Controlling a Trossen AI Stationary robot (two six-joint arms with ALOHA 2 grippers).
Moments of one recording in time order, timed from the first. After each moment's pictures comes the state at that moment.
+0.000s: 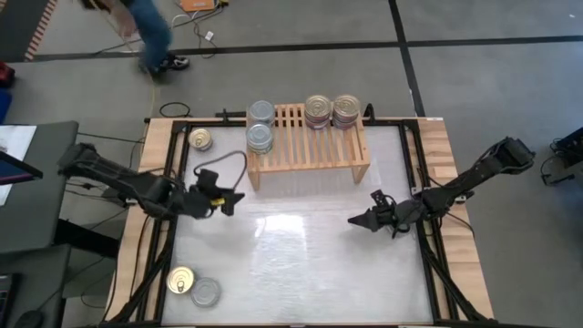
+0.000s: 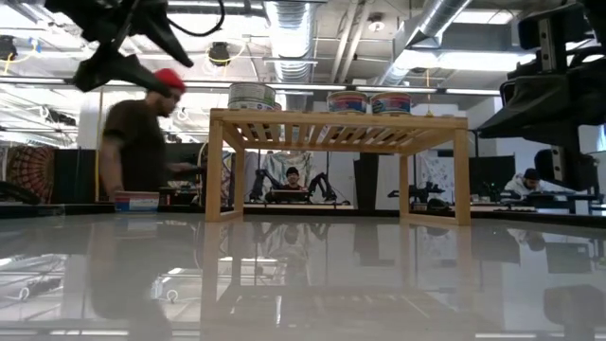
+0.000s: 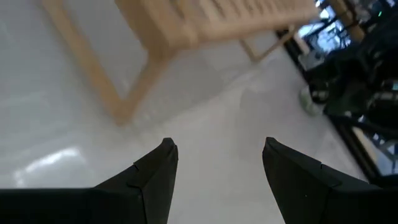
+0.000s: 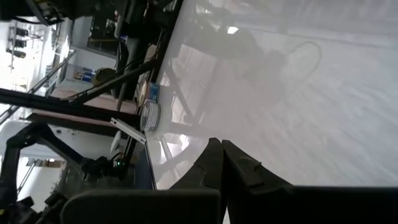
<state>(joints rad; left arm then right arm) -0.36 0.92 0.74 -0.51 -0.69 -1.26 0.44 0.90 0.13 0.41 0.40 1.34</state>
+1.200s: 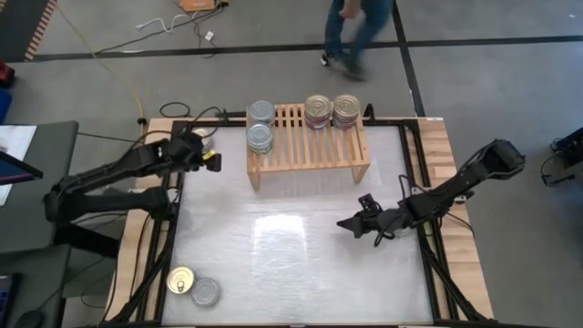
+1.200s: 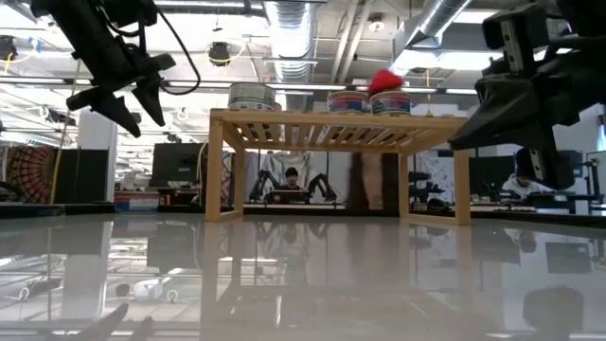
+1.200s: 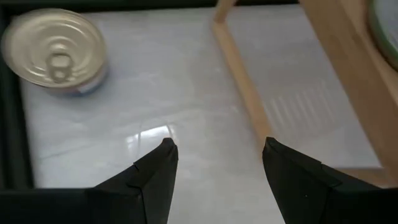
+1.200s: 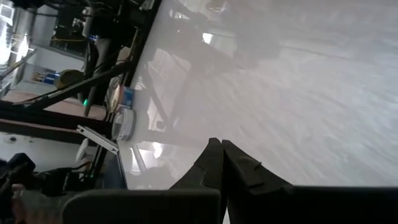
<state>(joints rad) 0.48 0.78 0.74 -0.80 -0.30 -0.78 0.44 1.19 0.30 0.40 0.45 1.35</state>
